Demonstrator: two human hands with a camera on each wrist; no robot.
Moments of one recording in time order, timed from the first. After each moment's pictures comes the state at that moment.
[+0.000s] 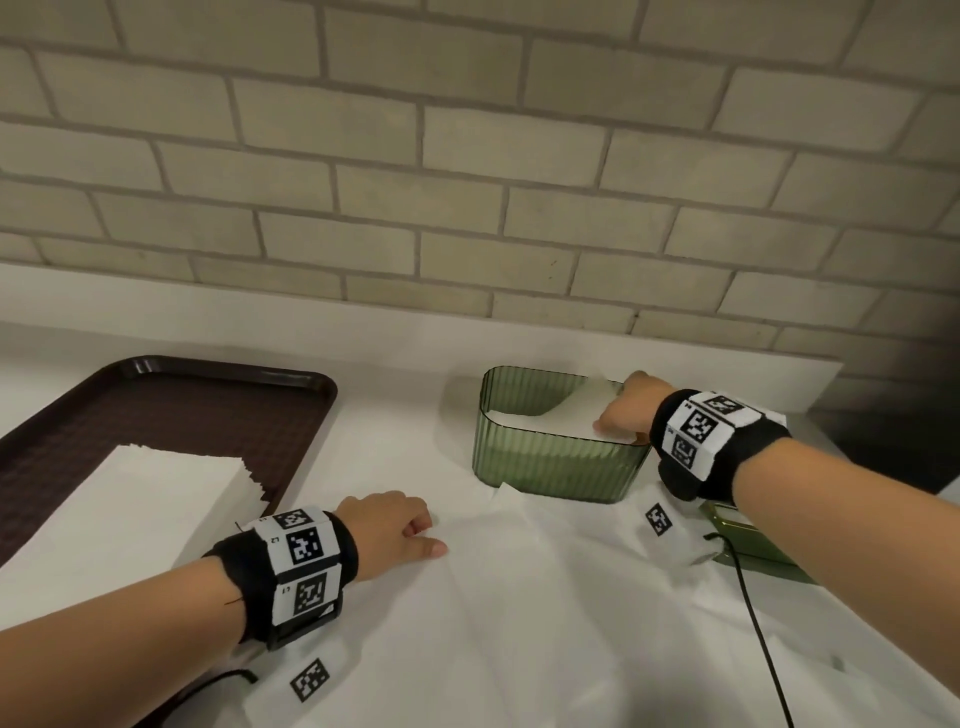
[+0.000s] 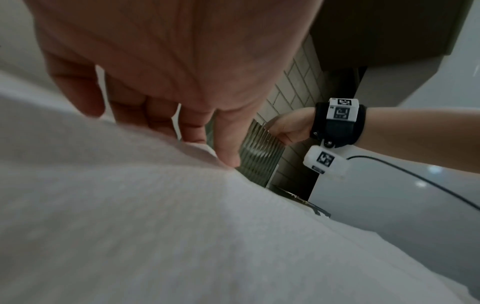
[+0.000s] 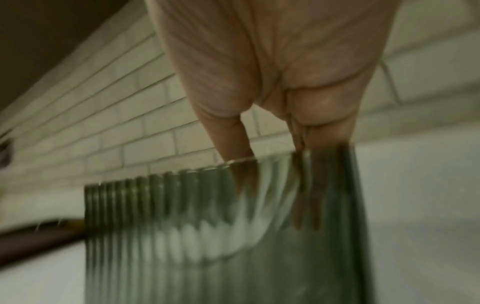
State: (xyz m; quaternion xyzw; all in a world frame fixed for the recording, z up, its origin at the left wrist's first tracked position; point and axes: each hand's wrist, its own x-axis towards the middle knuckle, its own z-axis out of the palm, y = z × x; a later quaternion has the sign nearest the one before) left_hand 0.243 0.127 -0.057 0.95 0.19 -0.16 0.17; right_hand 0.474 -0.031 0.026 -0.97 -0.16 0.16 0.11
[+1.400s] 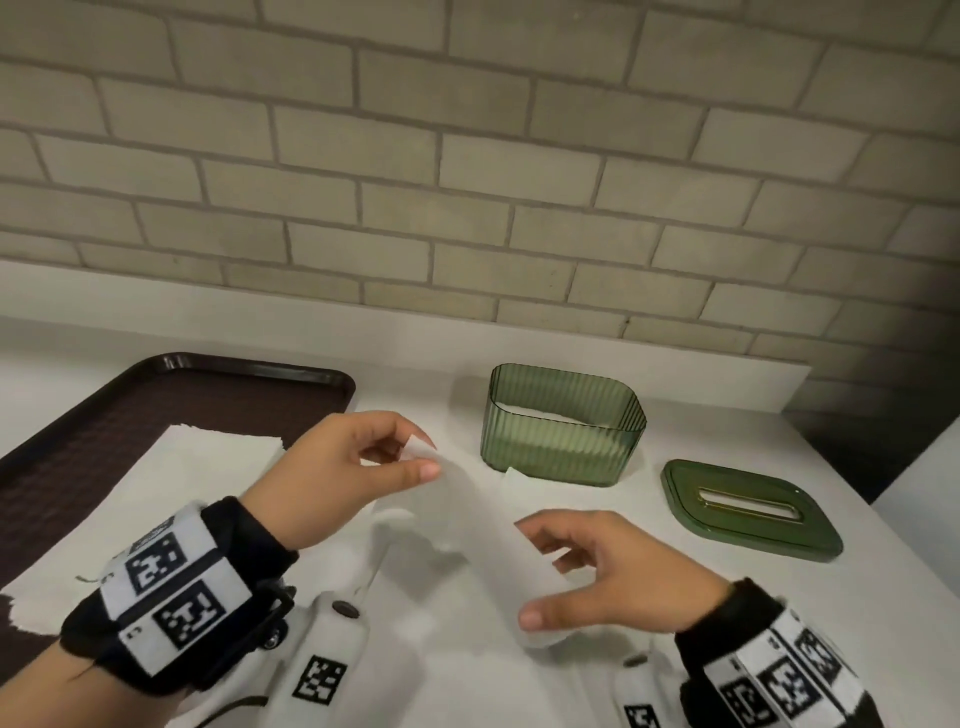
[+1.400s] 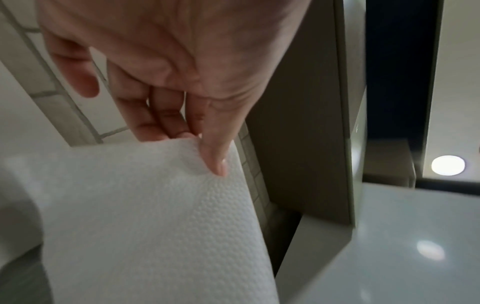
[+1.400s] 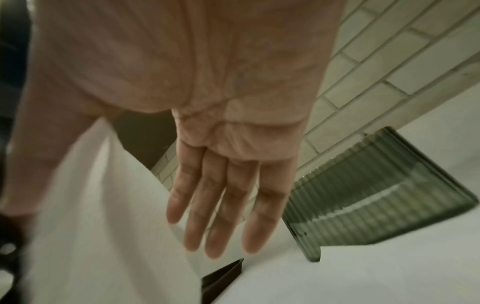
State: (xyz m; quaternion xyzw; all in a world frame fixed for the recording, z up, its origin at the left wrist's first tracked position) left_hand 0.156 0.108 0.028 0.82 0.12 0.20 0.52; right_hand 0.295 -0.110 0.009 -0.74 -0.49 0.32 0.33
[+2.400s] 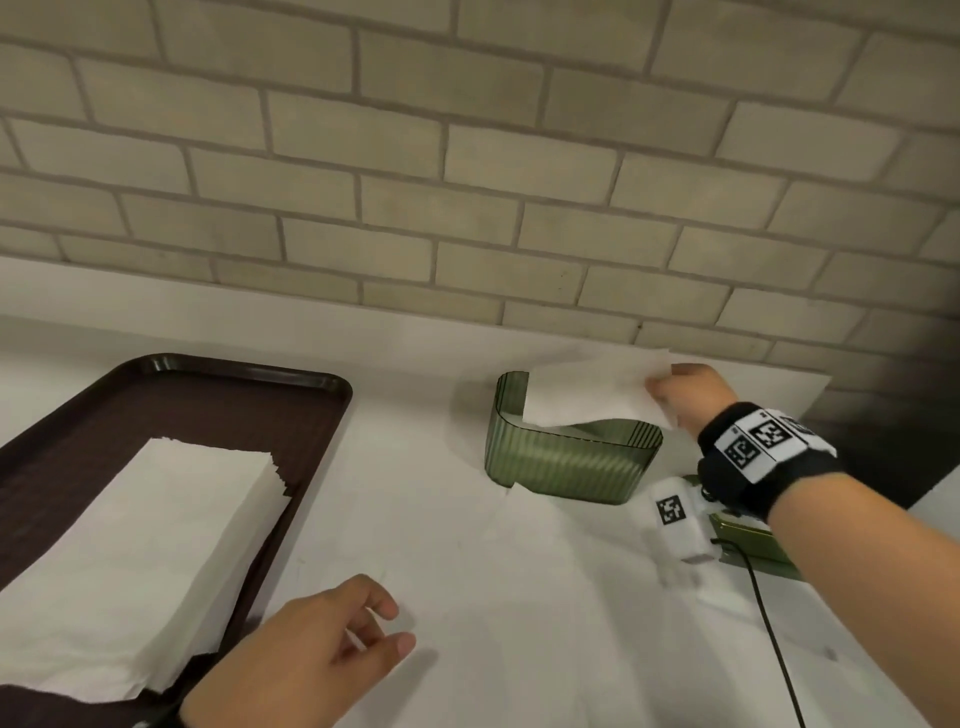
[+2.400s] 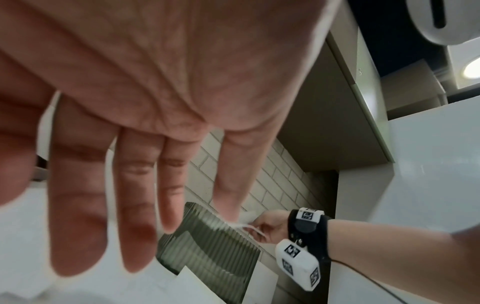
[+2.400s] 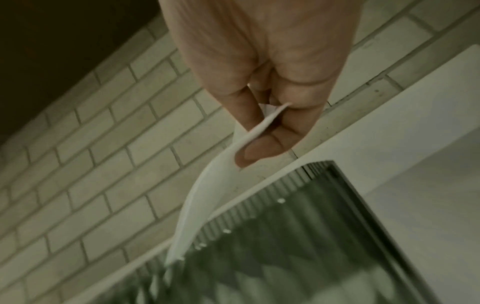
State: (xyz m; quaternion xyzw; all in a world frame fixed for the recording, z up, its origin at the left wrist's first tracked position) left_hand 0.119 0.087 -0.034 0.90 0.25 0.00 0.36; right_hand 0.491 -0.062 0.028 -0.87 -0.12 0.10 0.46
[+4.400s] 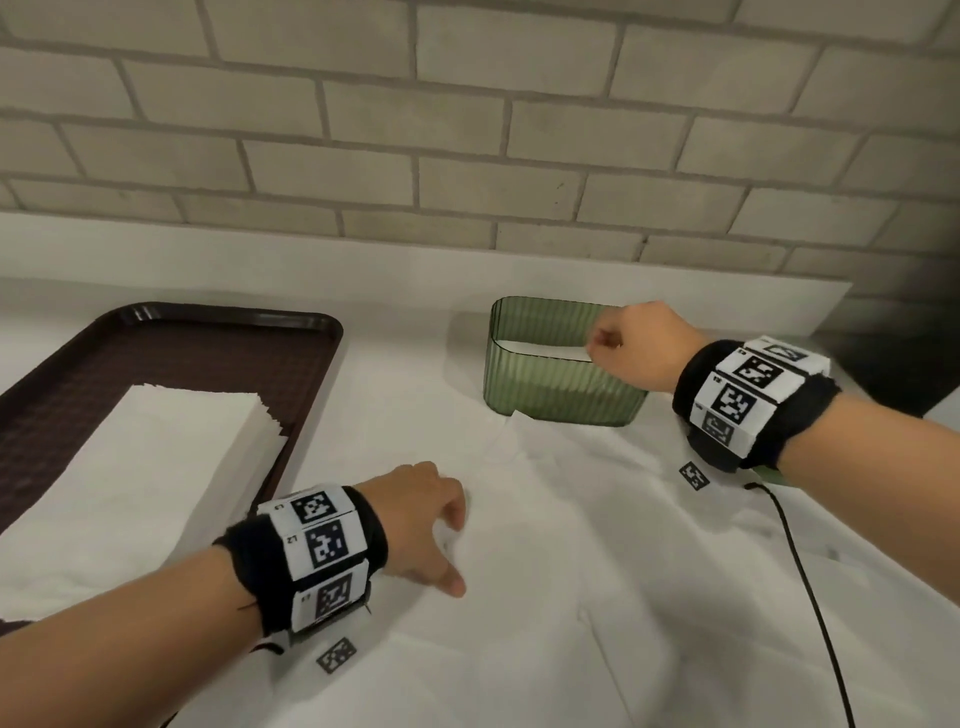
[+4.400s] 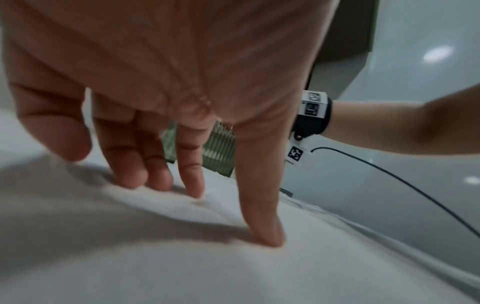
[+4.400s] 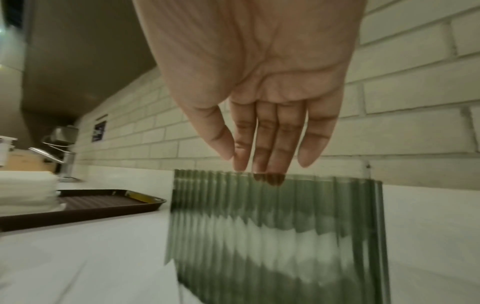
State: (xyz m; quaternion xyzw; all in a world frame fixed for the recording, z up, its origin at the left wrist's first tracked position) left_hand 0.205 0.090 -0.050 0.95 0.12 -0.21 0.18; right_hand 0.430 -0.049 0.024 -0.91 -0.40 0.02 0.08
